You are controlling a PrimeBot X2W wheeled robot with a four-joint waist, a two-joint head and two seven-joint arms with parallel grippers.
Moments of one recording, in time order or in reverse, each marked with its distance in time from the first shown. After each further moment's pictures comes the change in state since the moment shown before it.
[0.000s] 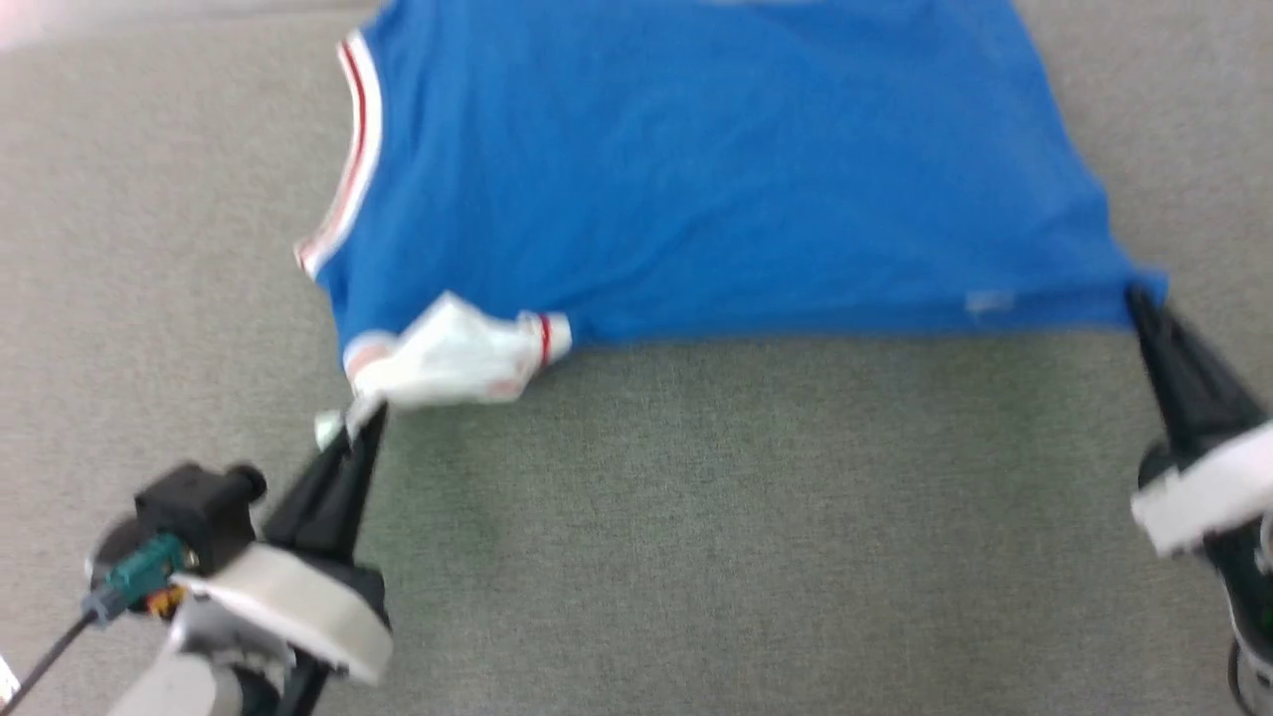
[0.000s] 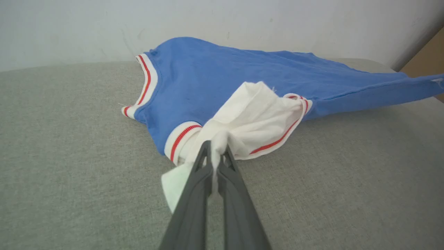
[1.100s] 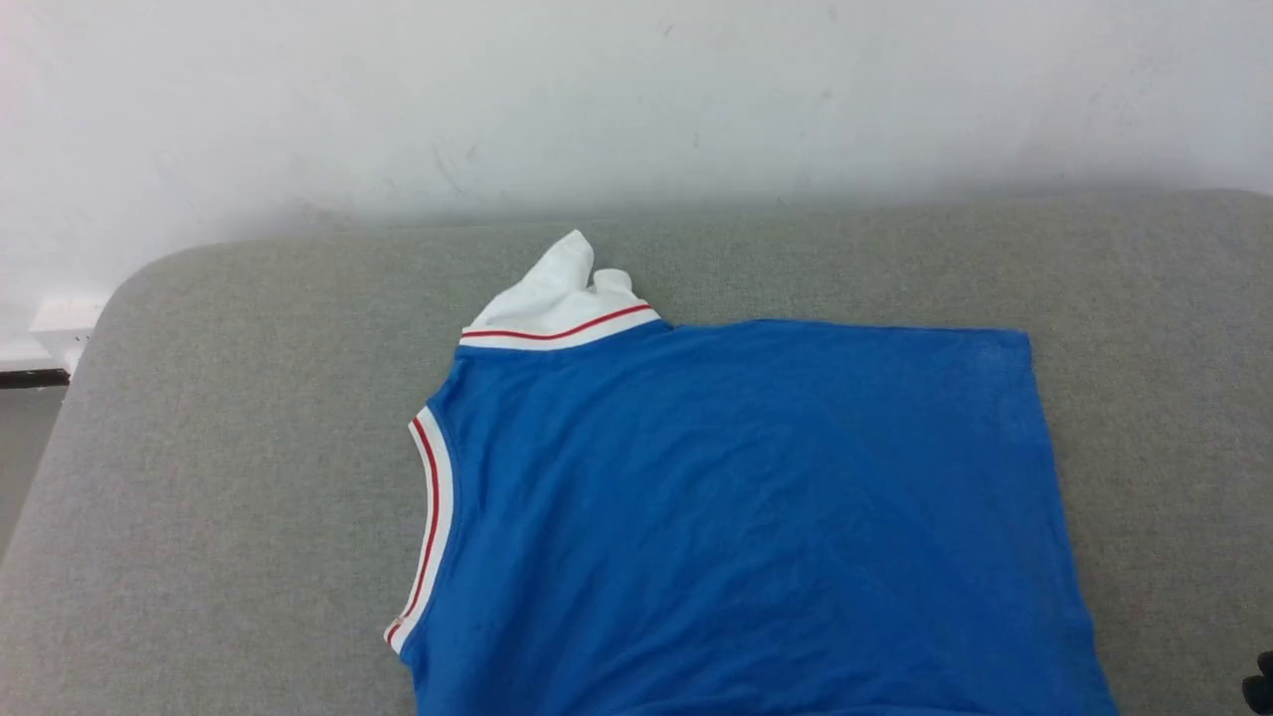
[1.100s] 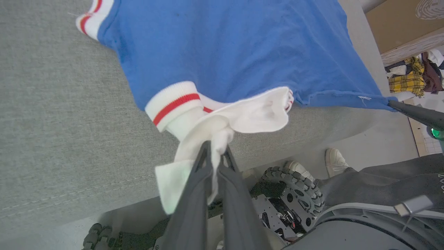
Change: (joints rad) left arm 0.481 0.114 -0.095 -0.207 -0.366 0.024 0.318; right arm 0.581 -0.046 -0.083 -0.148 0.212 0.000 0.558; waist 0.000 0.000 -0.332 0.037
